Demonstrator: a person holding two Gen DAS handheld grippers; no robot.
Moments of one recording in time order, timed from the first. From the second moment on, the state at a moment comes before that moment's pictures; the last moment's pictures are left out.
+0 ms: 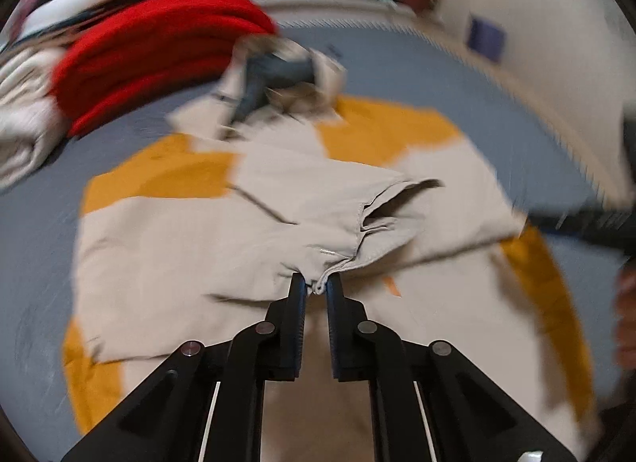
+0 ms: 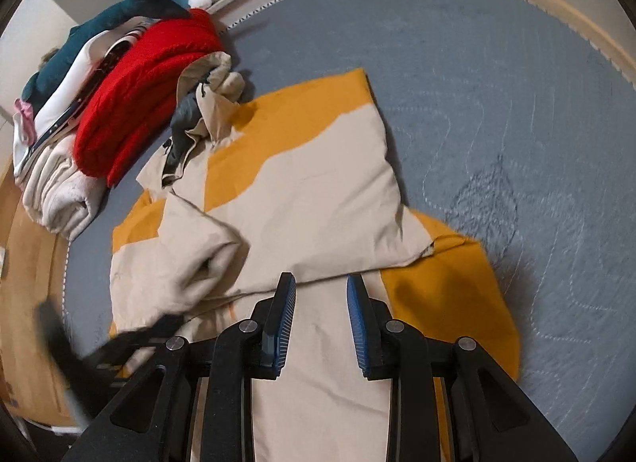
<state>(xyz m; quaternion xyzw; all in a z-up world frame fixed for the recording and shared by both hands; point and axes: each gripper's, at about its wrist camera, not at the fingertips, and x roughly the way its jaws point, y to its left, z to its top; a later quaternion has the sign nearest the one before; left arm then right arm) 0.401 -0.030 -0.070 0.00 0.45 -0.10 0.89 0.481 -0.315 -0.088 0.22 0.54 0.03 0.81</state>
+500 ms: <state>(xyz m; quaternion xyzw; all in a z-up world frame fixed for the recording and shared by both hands) 0.382 0.202 -0.077 -0.33 0.45 0.01 0.83 0.501 -0.310 -0.133 0.30 0.57 0.03 0.77</state>
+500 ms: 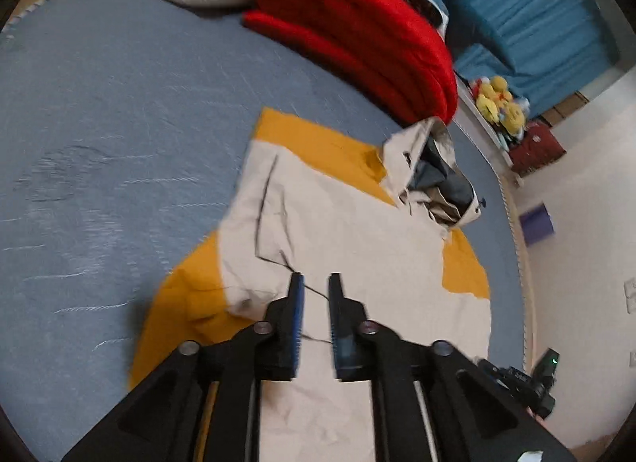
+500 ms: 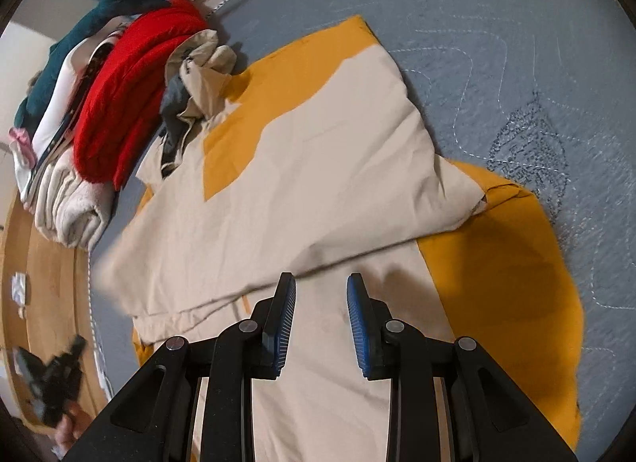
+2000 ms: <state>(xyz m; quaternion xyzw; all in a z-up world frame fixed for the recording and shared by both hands) 0.389 0.198 -0.115 -0.36 0.46 0.09 0.80 0.524 -0.326 -0.139 0.24 0.55 -0.01 0.80</state>
